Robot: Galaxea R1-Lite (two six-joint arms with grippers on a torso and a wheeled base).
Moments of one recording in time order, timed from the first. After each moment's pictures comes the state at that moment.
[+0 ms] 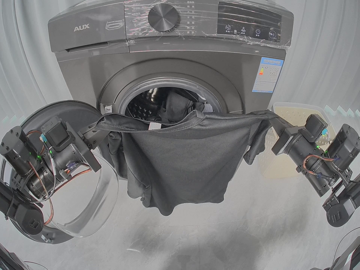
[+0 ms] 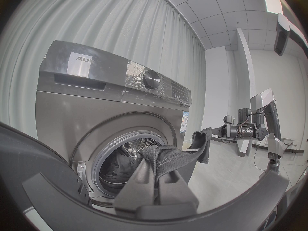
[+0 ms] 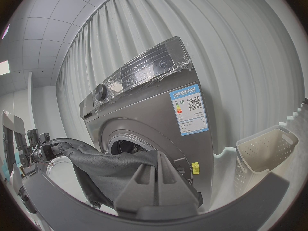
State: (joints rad) left arm -0.30 1.65 -0.38 -1.55 -0.44 -0.03; right arm 0.51 1.71 -0.43 -1.54 -0.09 0.16
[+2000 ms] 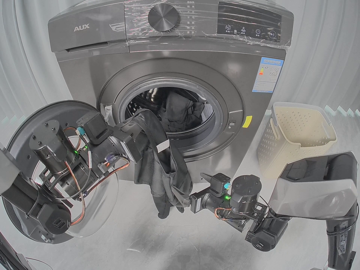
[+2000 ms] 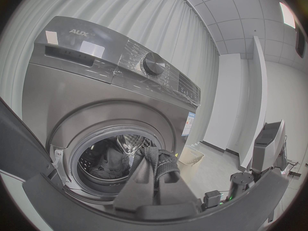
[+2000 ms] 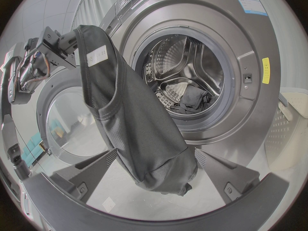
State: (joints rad) left arm -0.51 1.78 -0.55 -1.50 -0.15 -0.11; right arm 0.76 2.33 -0.69 -1.54 -0.10 0.16
